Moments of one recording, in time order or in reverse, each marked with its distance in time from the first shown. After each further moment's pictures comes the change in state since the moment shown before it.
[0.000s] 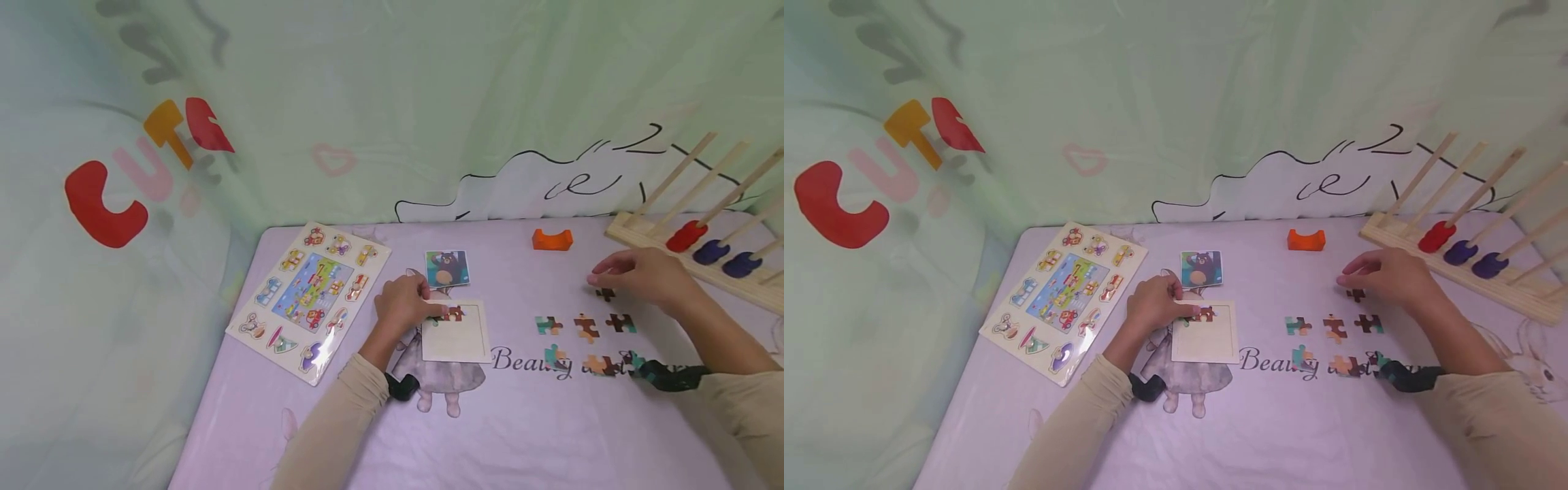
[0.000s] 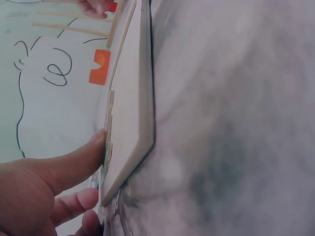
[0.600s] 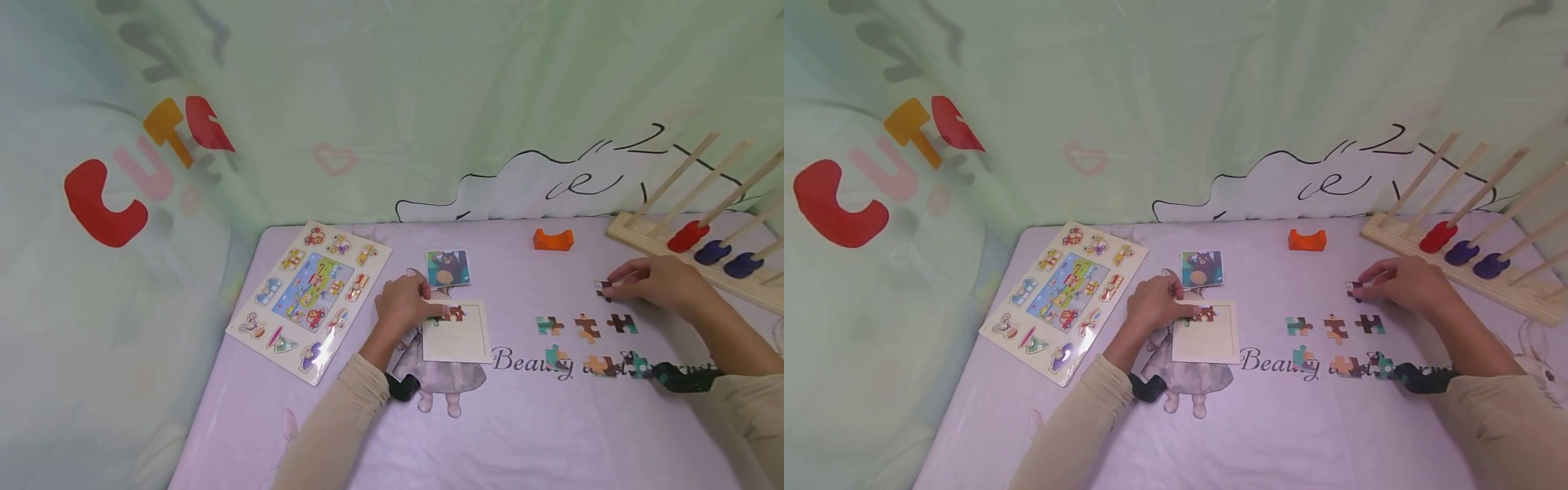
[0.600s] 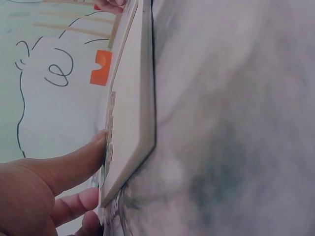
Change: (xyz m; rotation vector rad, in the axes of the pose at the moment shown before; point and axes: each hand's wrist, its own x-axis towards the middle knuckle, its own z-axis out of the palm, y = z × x) left_hand 0.000 0.001 0.000 -0.004 0.001 -0.002; right_hand 0.005 0.036 0.000 -0.035 -0.019 0.028
